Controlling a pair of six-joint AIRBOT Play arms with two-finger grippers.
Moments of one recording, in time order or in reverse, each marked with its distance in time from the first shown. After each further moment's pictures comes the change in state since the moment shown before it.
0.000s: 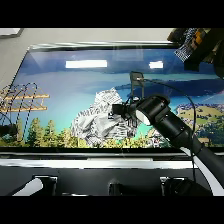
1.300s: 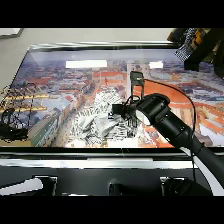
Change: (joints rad) left arm 0.002 -0.248 0.001 -0.076 0.008 0.111; right arm 0.000 0.000 0.000 -0.002 -0.001 0.003
